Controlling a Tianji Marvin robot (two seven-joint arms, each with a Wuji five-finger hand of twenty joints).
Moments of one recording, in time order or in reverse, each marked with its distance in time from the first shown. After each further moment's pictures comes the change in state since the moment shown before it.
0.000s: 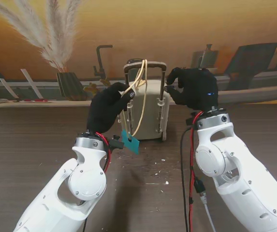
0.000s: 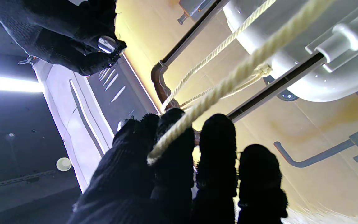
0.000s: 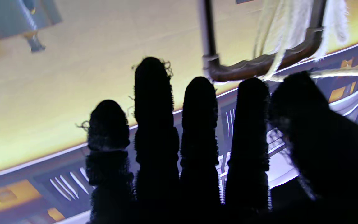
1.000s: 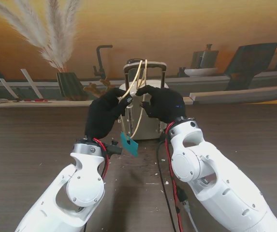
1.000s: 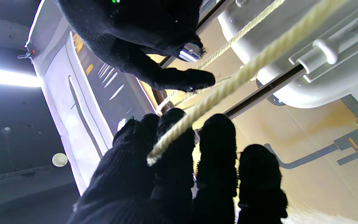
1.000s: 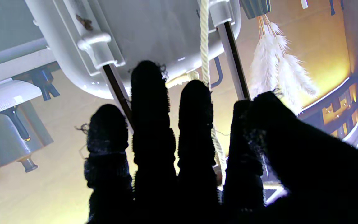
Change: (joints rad) left arm 0.055 -0.001 -0.020 -0.010 -0.011 -0.036 0.011; right arm 0.080 -0.030 -0.212 0.059 0.169 0.144 0.158; left_hand 0.000 0.000 0.000 0.000 0.000 0.001 -0.007 -0.012 -0.009 0.000 0.000 0.000 0.000 0.000 0.000 0.000 -0.008 0.000 0.000 0.001; right_hand 0.073 0.150 -0.004 0.100 -0.214 0.031 -0.324 -0.137 -0.038 0.023 0.023 0.035 -0.042 0.024 0.039 0.006 -0.055 0.004 0.024 0.035
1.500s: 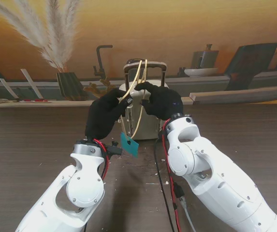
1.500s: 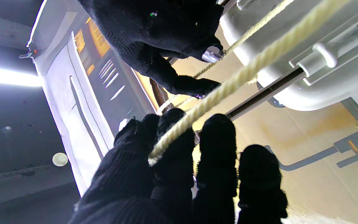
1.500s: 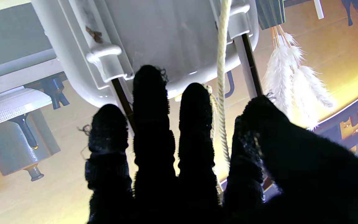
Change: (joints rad) left arm 0.005 0.000 -0.001 0.000 -0.005 -0.009 -0.002; right arm 0.066 -0.006 -0.045 0.049 0.014 0.071 0.031; left_hand 0.010 0.000 0.000 0.000 0.000 0.011 -0.006 0.000 0.000 0.000 0.000 0.000 0.000 0.000 0.000 0.000 -0.001 0.000 0.000 0.007; right_hand 0.031 0.040 -0.021 0.000 -0.162 -0.013 -0.022 0.016 -0.061 0.002 -0.001 0.001 -0.063 0.002 -0.003 0.000 -0.049 -0.001 -0.035 0.000
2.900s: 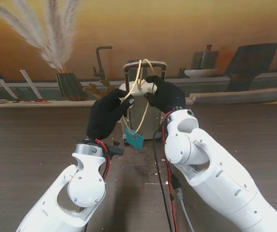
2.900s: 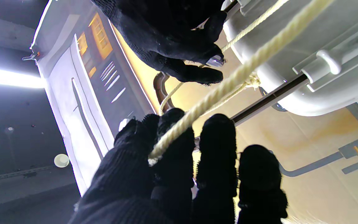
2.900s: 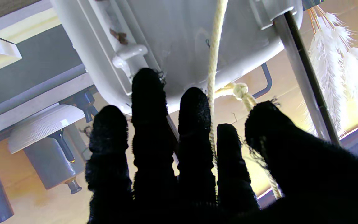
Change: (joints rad) left arm -0.010 0.000 0.012 0.009 -0.002 -0.006 -0.001; right arm 0.065 -0.031 -0.009 0.046 0.127 0.146 0.003; left_hand 0.000 0.000 0.000 0.000 0.000 0.002 0.000 0.000 0.000 0.000 0.000 0.000 0.000 0.000 0.000 0.000 0.000 0.000 -0.001 0.002; right_hand -0.046 0.047 -0.022 0.049 -0.052 0.209 -0.074 -0.029 -0.055 0.012 0.063 0.013 -0.035 0.021 0.016 0.000 -0.037 -0.002 -0.013 0.009
